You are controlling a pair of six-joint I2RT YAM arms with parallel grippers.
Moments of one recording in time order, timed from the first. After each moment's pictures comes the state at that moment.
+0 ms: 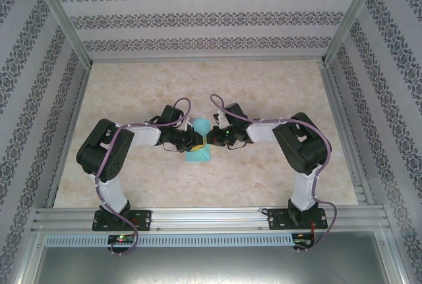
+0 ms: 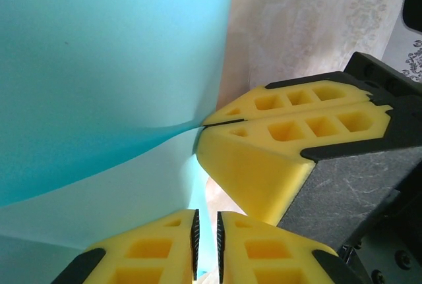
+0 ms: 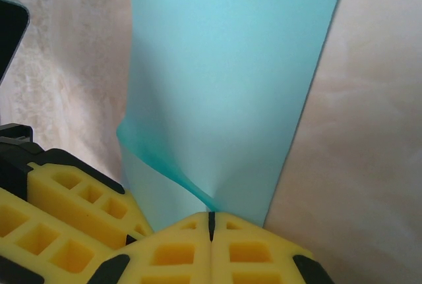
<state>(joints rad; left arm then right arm) -0.43 1.81 0.86 -0.04 0.74 -0.83 0.56 1.91 0.95 0.02 -0.60 0.65</state>
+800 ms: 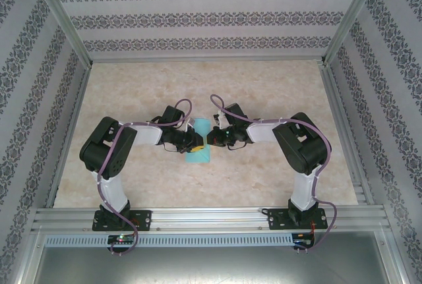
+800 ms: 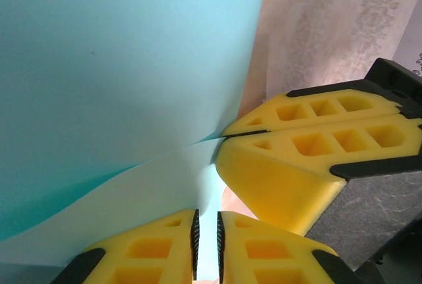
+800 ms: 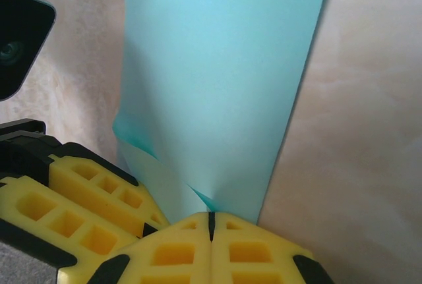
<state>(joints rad) -0.43 1.85 0.87 -0.05 0.75 -0.82 0.56 1.91 0.95 0.01 -0.60 0.65</state>
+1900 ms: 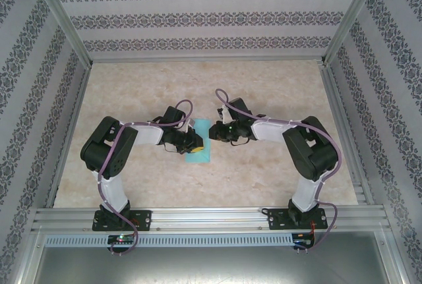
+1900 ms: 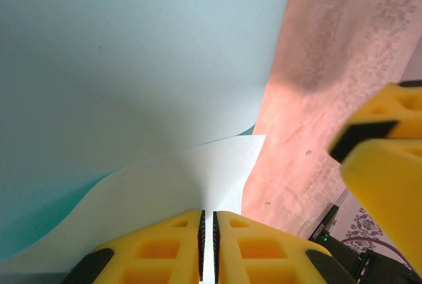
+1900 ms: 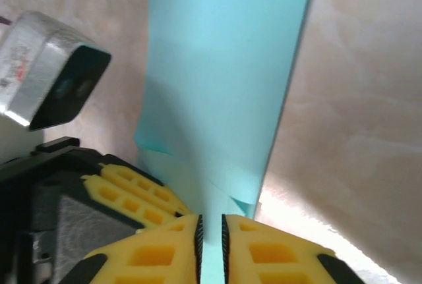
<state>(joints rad) -0.43 1.85 0.88 -0.08 0.71 -0.82 0.55 1.81 0.97 -0.10 -0.53 0.64</state>
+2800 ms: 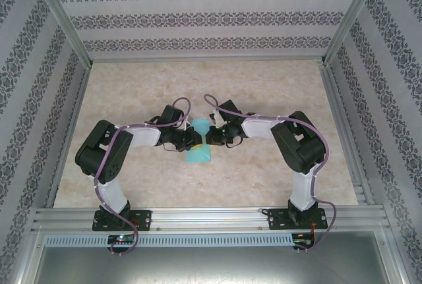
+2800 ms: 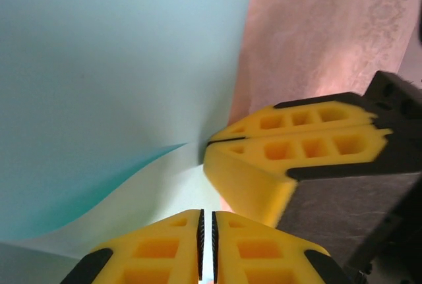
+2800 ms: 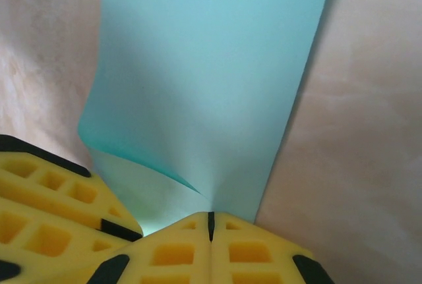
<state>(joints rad) -0.43 1.79 0.86 -0.05 0.65 -0.83 0.59 1.94 1.08 -0.22 -0.50 0.53</state>
